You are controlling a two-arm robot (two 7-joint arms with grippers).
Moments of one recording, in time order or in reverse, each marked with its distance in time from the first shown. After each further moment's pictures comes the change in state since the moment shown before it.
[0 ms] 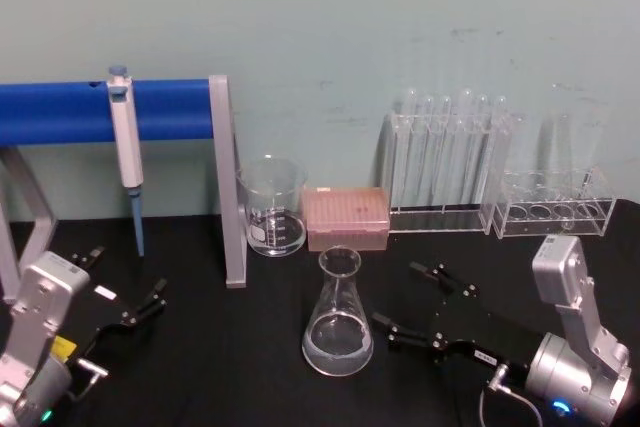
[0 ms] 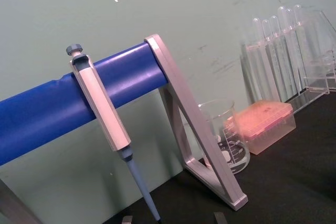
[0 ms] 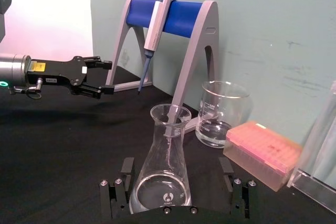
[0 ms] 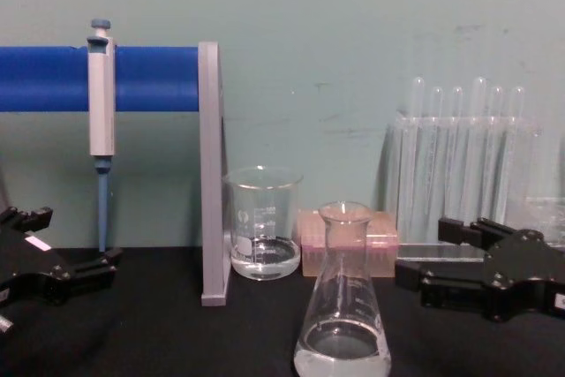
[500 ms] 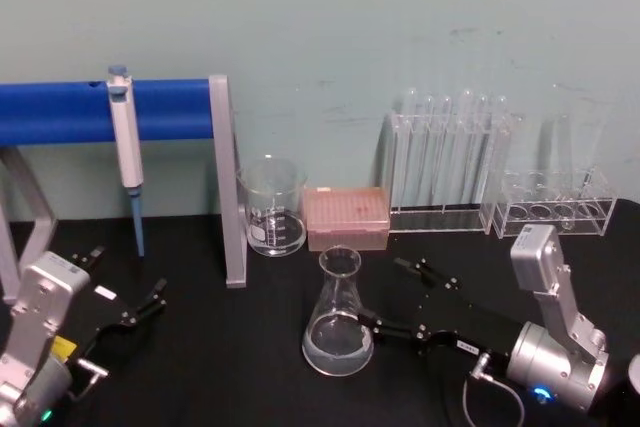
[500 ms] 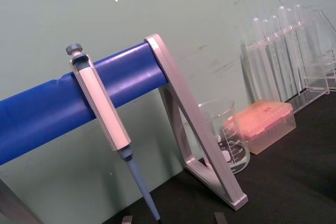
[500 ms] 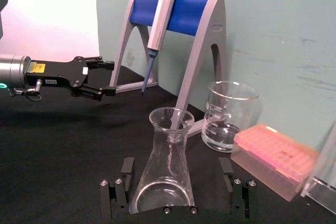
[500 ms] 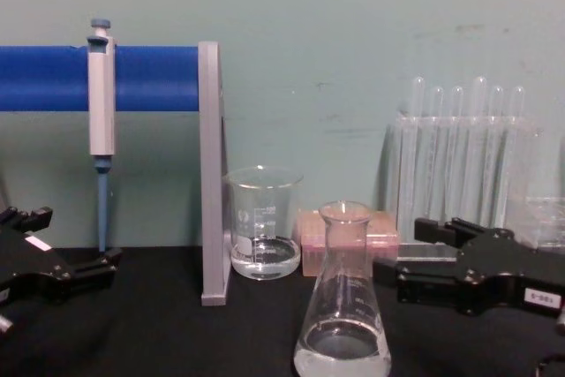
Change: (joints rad) left arm 0.000 0.000 0.000 0.000 0.000 0.000 0.000; right arm 0.077 -0.047 -0.029 0.102 0.001 -0.006 0.047
